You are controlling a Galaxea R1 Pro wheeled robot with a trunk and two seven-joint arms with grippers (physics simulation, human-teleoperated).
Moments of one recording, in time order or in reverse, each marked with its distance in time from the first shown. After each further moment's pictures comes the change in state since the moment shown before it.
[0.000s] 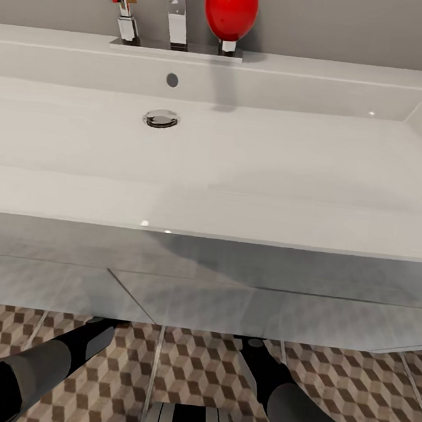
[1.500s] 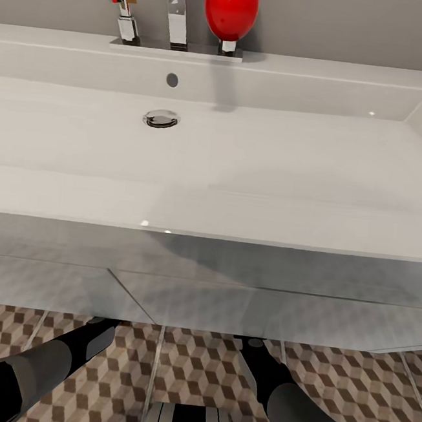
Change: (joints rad) left arm 0.000 -0.001 -0.006 -0.004 -0.004 -0.032 0.002; right arm 0.000 0.000 0.000 0.000 0.000 -0.001 0.001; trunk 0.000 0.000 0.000
